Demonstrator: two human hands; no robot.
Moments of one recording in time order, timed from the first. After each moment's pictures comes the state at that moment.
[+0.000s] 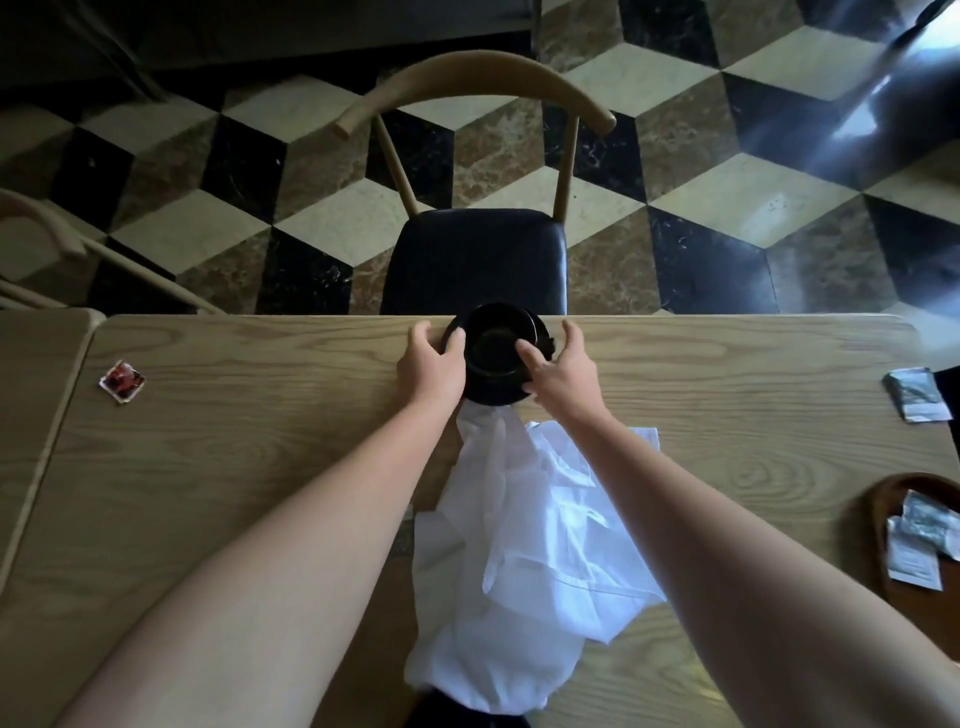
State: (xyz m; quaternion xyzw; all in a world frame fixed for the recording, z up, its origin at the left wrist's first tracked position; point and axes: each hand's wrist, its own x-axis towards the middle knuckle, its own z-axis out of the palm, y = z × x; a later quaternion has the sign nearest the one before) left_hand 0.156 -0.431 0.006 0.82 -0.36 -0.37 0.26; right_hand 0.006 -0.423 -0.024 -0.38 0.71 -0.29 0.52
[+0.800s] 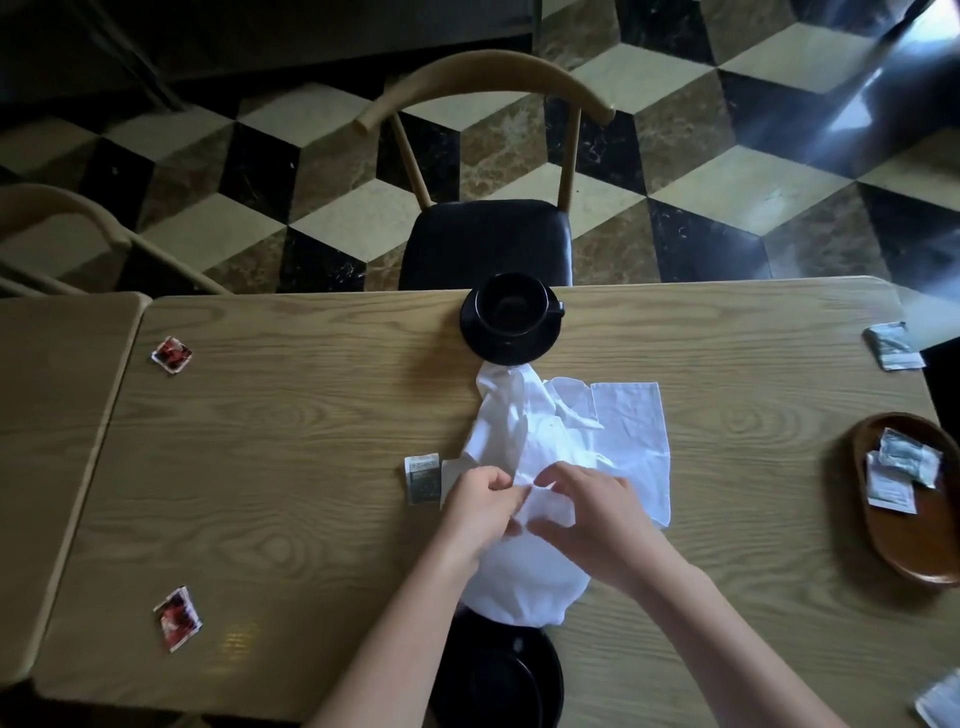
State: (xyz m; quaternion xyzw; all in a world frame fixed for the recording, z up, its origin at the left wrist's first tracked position) left_hand 0.150 -0.231 0.047 0.71 -0.33 -0.61 0.14; right_hand -0.009 -0.216 0.061 -0.67 0.62 -0.06 0.40
